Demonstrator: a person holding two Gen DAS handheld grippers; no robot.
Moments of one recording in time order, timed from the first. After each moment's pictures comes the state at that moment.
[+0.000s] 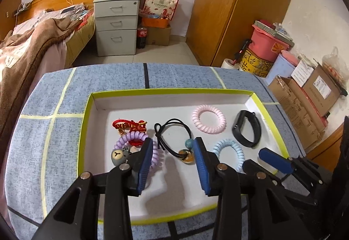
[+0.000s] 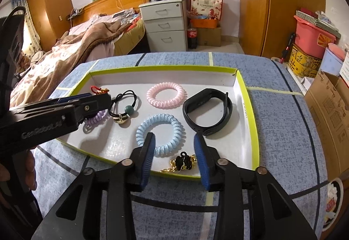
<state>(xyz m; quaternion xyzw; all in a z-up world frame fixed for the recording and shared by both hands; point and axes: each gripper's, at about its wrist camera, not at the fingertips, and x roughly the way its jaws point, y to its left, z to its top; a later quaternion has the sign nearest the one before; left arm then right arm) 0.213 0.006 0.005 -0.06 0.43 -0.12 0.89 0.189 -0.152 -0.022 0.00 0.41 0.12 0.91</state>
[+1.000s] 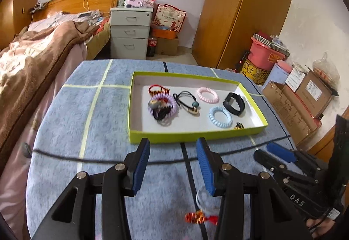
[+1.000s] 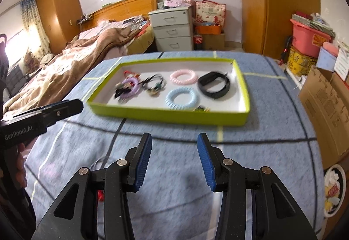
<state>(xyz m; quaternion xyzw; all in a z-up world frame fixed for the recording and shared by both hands) 0.104 0.050 0.029 -0.08 0.39 -0.10 0.91 0.100 -0.145 -0.010 0.01 0.39 0.14 0.91</state>
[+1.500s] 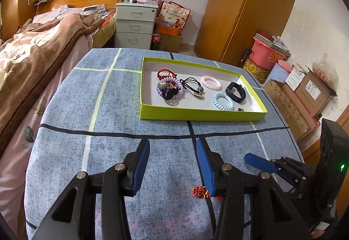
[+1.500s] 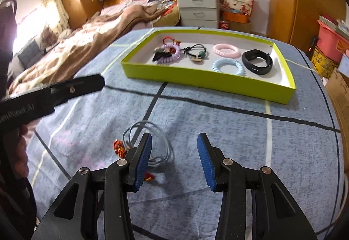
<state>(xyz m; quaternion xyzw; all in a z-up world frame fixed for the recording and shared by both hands) 0.075 0.063 0.019 -0.09 0.40 -0.09 0.91 0.075 -0.093 -0.037 -0.04 0.43 0.20 0.88</state>
